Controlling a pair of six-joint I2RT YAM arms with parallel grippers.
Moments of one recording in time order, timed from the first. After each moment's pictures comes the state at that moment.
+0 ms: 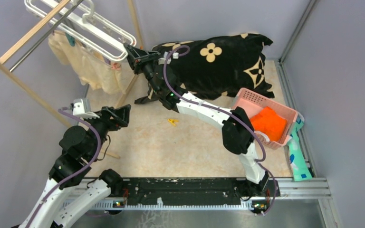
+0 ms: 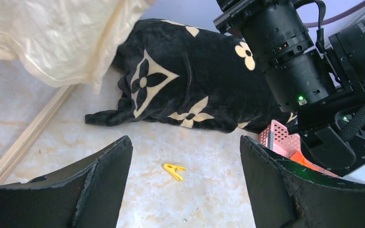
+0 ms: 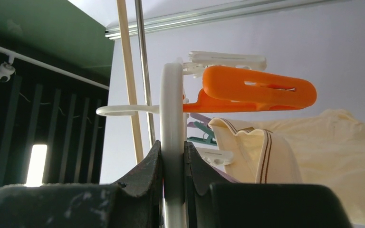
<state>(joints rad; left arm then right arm) -0.65 0.45 0.87 -0.40 -0.46 -0.46 0.96 2.07 1.89 0.56 0.37 1.72</state>
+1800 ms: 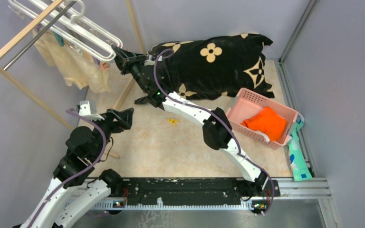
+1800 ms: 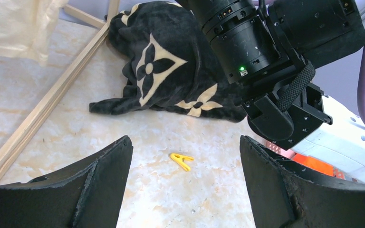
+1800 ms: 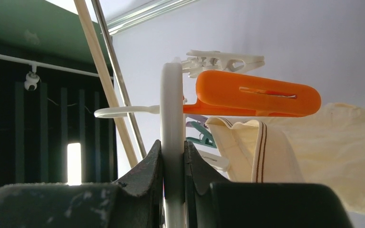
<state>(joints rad) -0.65 0.43 0.81 -0.40 -0.45 -0.46 0.97 2.43 2.35 0.51 0.29 1.91</state>
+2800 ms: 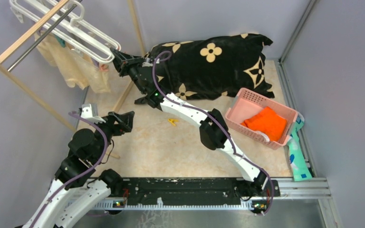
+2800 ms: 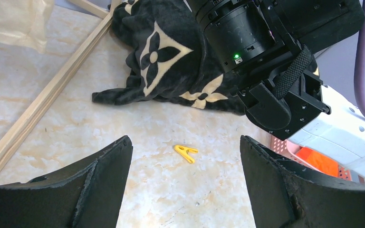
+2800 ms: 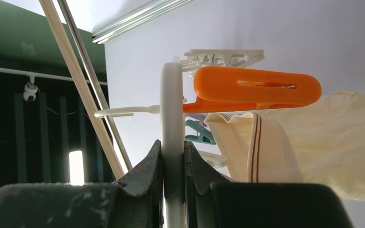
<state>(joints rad) -0.65 0.39 0.75 -0.42 -0.45 -0.47 0.97 2.51 2.44 0.45 0.29 1.97</state>
